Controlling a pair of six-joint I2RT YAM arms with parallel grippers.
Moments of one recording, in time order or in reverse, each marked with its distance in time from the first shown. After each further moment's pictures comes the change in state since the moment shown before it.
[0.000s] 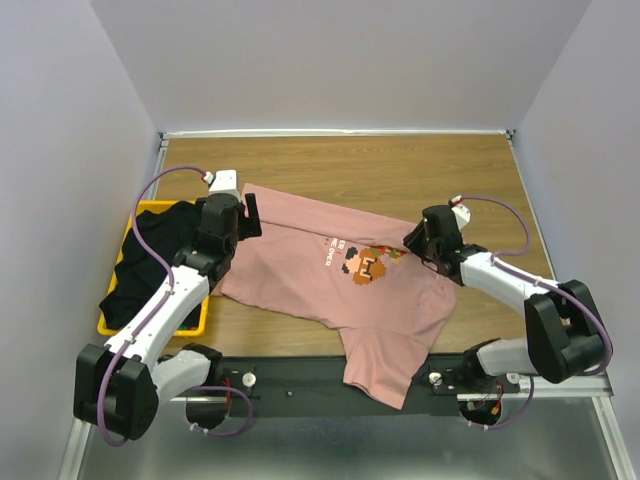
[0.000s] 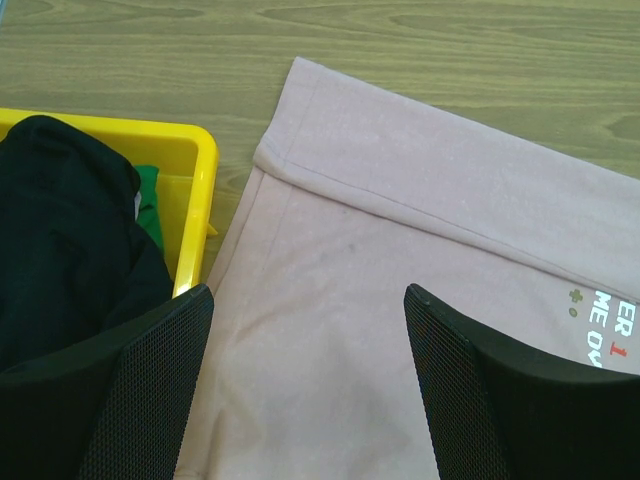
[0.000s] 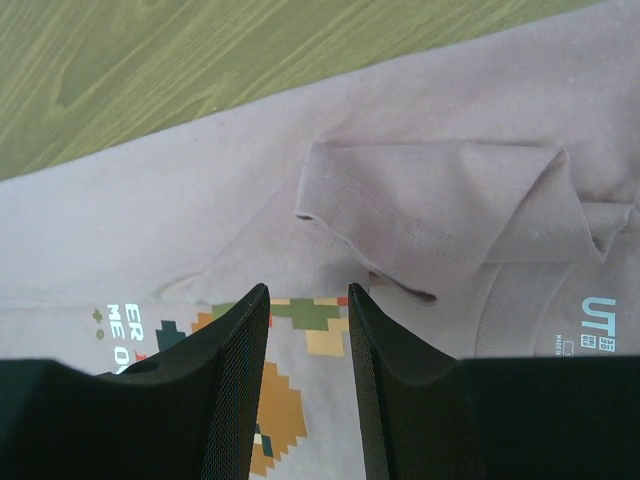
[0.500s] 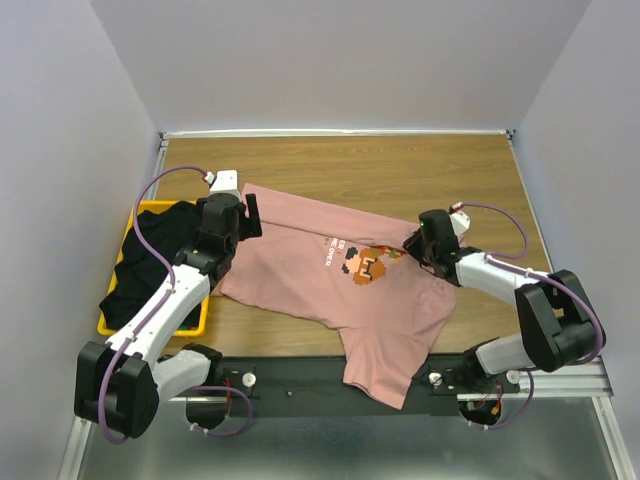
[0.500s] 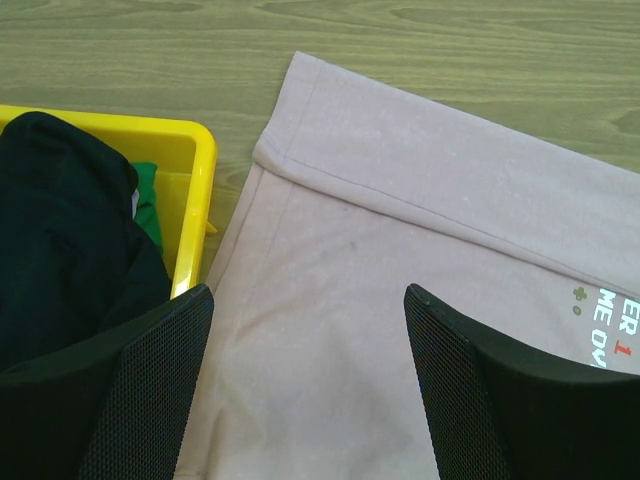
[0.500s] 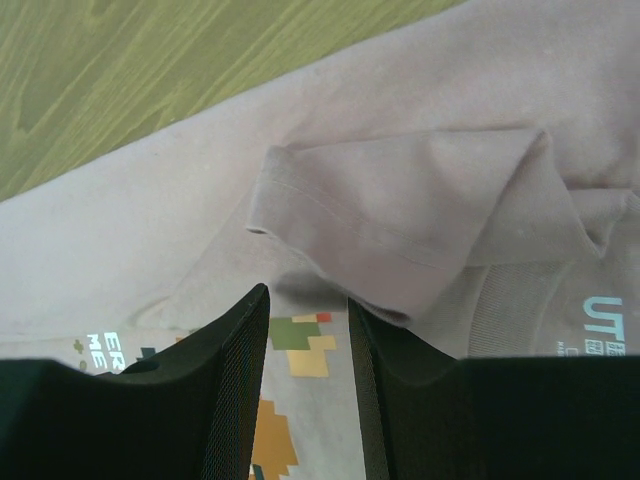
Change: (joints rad) left arm 0.000 0.013 0.000 0.000 0.001 0.000; right arm 0.000 0.067 -0.028 0.056 0.034 0.080
